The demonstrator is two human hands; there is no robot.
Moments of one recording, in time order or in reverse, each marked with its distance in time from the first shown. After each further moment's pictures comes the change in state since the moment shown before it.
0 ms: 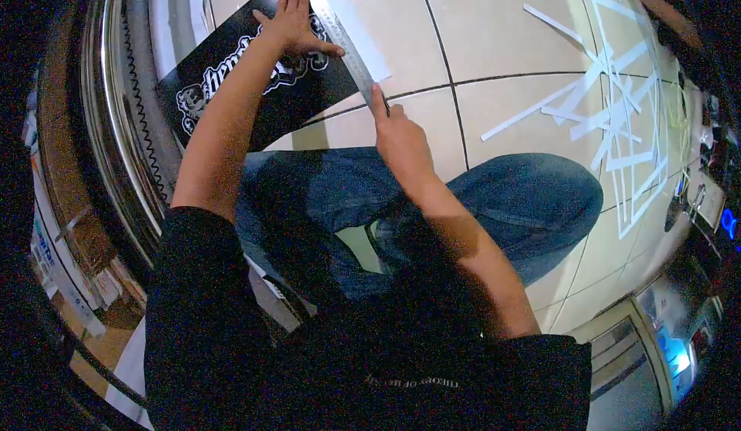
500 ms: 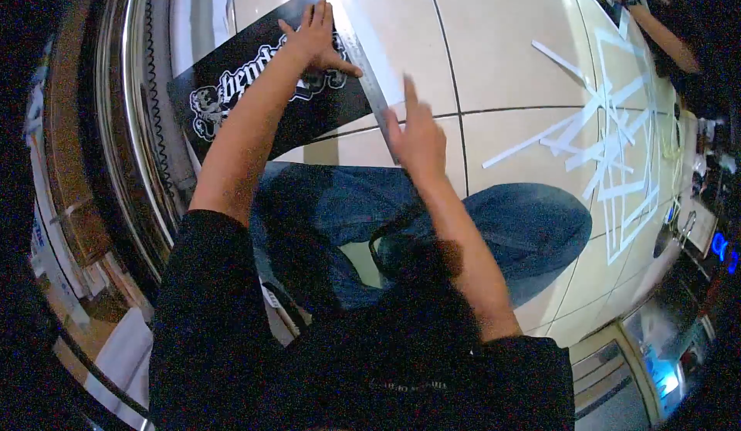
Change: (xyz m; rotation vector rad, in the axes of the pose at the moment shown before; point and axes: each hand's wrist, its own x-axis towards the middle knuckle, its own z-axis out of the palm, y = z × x) left_hand -0.007 0.003 -0.009 -0.055 0.013 0.000; right_hand 0.032 0.008 -0.021 0.262 0.191 0.034
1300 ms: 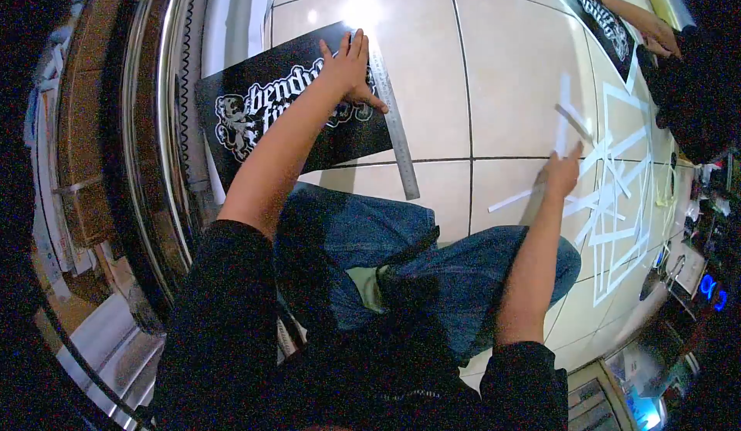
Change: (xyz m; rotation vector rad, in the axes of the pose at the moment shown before) left_hand -0.007 0.001 -0.011 -0.054 -0.005 0.036; right_hand 0.047 0.245 -0.135 -0.350 0.392 0.599
